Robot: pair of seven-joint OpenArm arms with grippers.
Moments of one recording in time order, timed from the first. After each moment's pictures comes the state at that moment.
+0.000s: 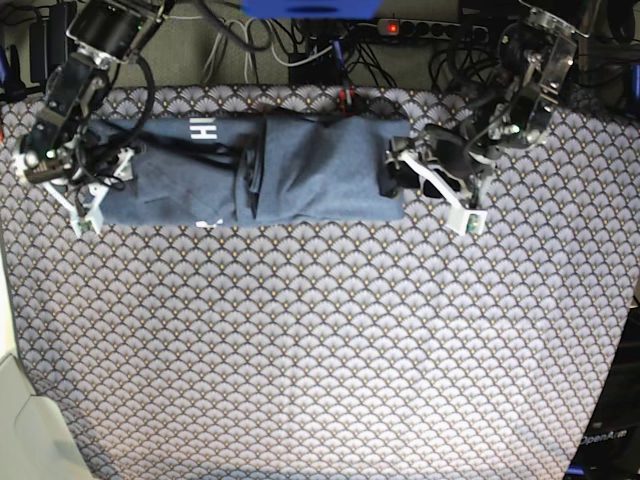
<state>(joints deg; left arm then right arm) 10.8 -24.8 16.3 100.2 -45.2 5.5 37.2 -0.6 2.3 33.5 97.2 -1.5 40.1 -76.3</state>
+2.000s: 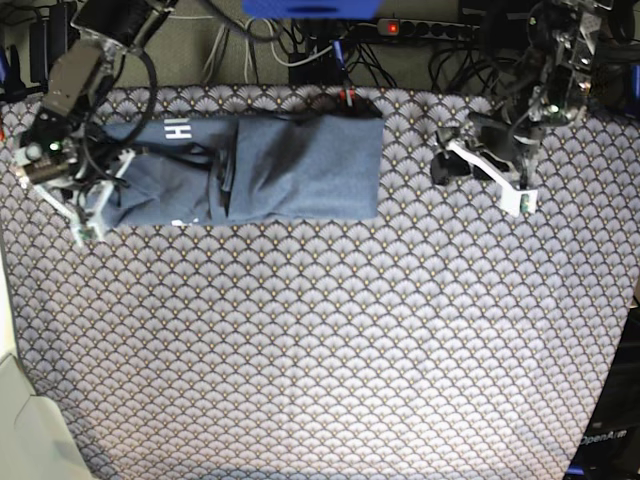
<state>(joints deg) 19.3 -26.7 4.8 102.3 -45.3 5.6 37.2 -3.4 0.9 29.2 108.1 -2.1 39.9 -78.5</state>
